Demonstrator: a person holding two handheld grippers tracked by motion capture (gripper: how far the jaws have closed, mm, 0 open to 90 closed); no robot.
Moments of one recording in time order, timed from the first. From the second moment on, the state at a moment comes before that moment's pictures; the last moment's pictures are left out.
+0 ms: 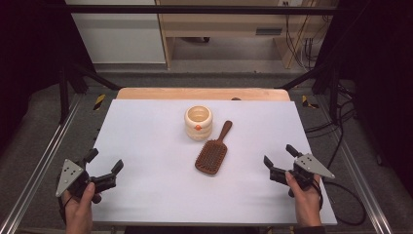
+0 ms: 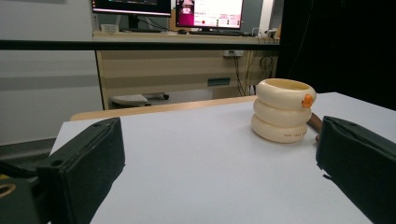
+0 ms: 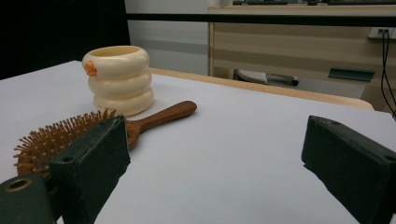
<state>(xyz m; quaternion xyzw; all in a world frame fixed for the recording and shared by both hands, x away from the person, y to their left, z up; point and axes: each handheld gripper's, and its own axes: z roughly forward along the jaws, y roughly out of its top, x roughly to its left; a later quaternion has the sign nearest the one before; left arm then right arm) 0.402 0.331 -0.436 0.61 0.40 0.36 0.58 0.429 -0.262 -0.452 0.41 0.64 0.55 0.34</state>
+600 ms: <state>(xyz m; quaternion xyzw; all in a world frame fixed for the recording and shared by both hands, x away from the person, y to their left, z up) 0.403 0.330 -0.437 0.61 0.41 0.35 0.58 0.431 -0.254 -0.452 0.42 0.65 0.54 0.33</state>
